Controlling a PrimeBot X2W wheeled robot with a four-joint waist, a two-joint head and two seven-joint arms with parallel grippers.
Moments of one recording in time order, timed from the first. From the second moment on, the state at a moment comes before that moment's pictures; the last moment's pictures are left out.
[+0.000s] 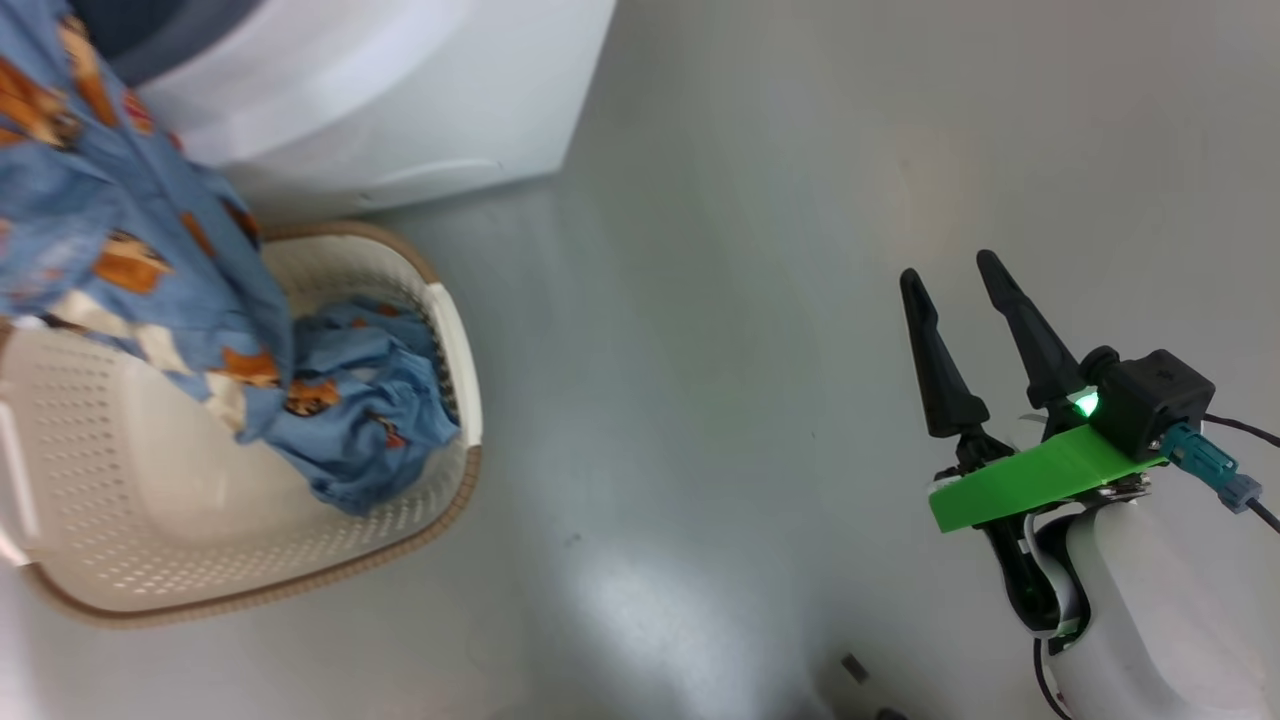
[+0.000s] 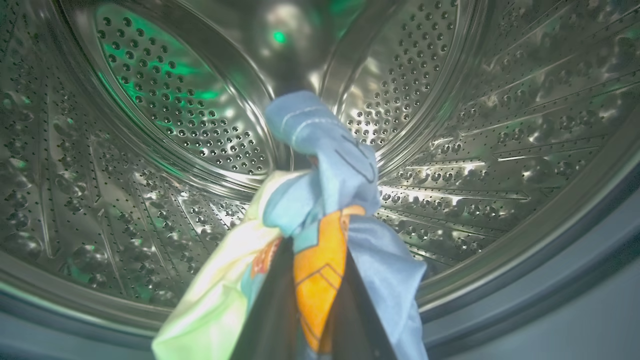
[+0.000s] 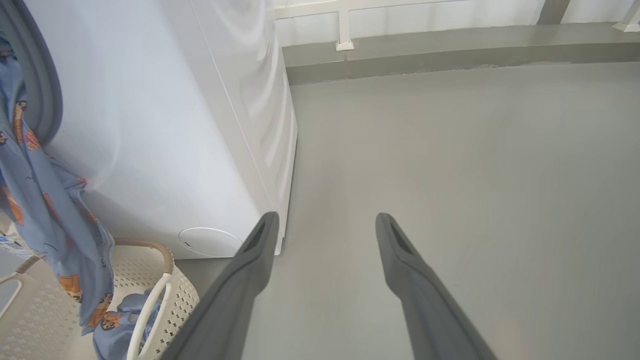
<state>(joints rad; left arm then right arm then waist) -1.32 0.45 -0.36 1.06 -0.65 -0.13 -0.25 -0.38 -0.13 0.19 0.27 0.36 0.13 -0.25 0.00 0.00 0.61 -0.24</state>
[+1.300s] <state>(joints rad) -1.33 0.47 -0.39 1.19 -0.70 -0.13 -0.11 -0.41 -0.06 0.20 0.29 0.37 0.13 -0.25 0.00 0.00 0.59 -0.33</state>
